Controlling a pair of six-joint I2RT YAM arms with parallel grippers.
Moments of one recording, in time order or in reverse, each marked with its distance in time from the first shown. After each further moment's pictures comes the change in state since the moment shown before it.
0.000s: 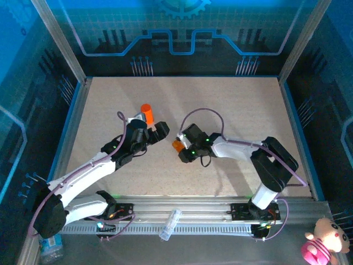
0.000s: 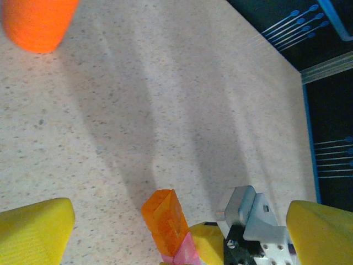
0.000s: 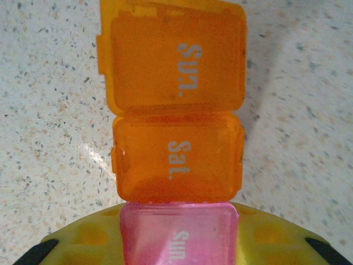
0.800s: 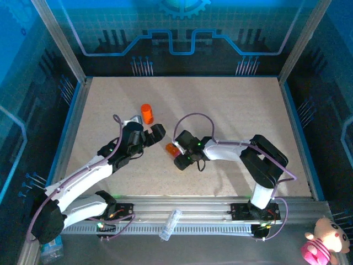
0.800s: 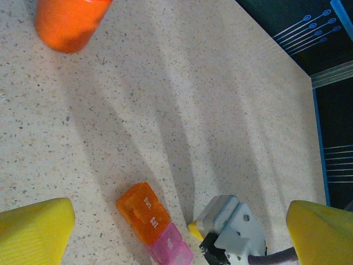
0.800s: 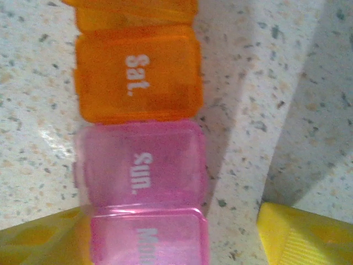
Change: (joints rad) left arm 0.023 -0.055 -0.038 -0.020 -0.006 0.002; right arm 0.066 0.066 0.011 -0.032 0.160 0.014
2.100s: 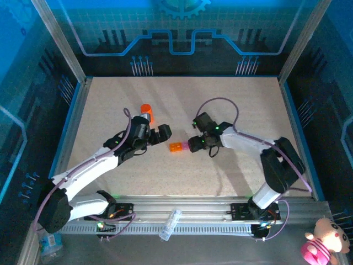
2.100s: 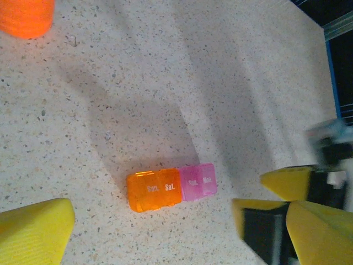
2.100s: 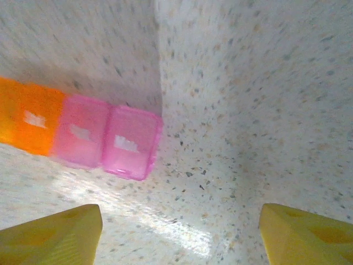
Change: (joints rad) left arm 0.002 0.136 0.110 -0.059 0.100 0.133; right arm -0.240 -0.180 0.058 -0.182 -0.032 0.178
